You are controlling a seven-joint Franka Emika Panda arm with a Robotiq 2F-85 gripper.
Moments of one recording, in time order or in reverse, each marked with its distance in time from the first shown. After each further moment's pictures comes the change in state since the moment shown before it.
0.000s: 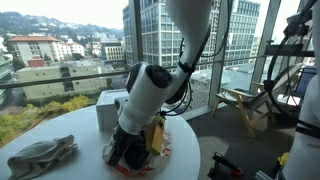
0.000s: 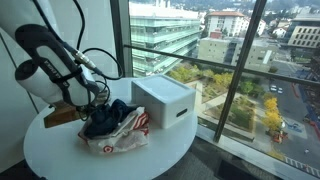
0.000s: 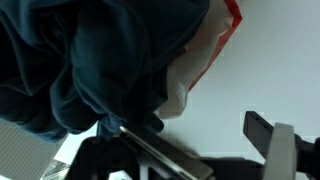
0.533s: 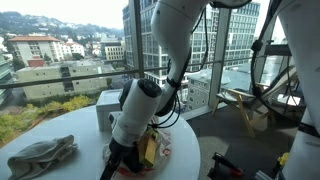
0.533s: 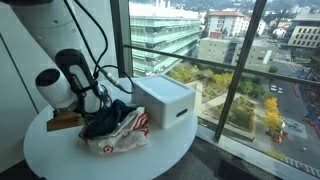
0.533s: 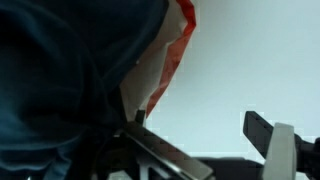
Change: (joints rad) arm -0.178 0.240 0.186 0.149 -0.085 0.080 0.040
